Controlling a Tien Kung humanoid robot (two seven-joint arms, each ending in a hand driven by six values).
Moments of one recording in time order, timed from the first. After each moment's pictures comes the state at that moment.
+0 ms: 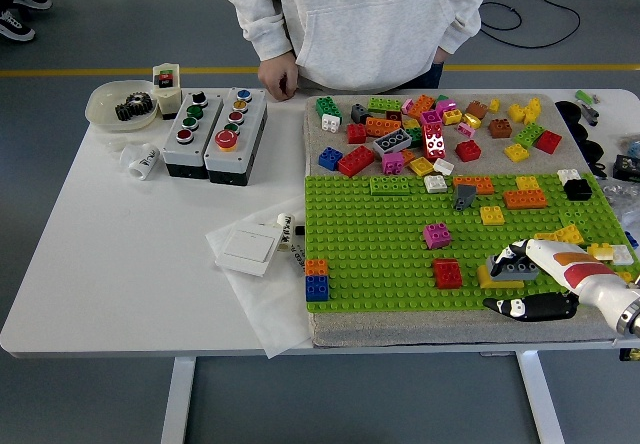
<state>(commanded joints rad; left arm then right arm) -0.09 0.02 -1.55 -0.18 1.63 0.17 0.18 0.20 -0.77 0.82 1.64 -1.68 -0.08 -0.09</state>
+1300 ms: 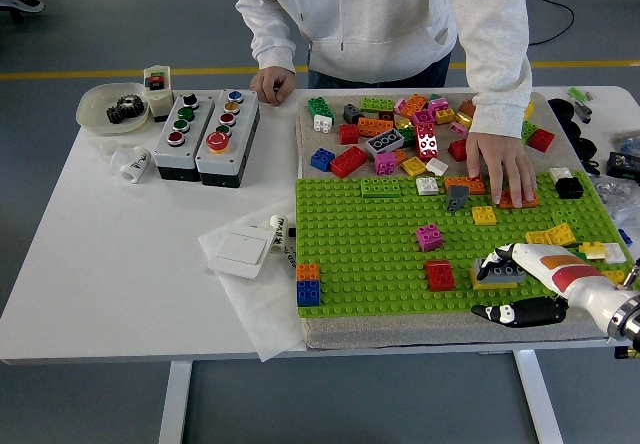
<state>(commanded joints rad) -0.09 0.03 -1.55 -0.18 1.63 0.17 0.18 0.21 -0.78 0.82 1.71 -1.69 -0.09 -0.09</state>
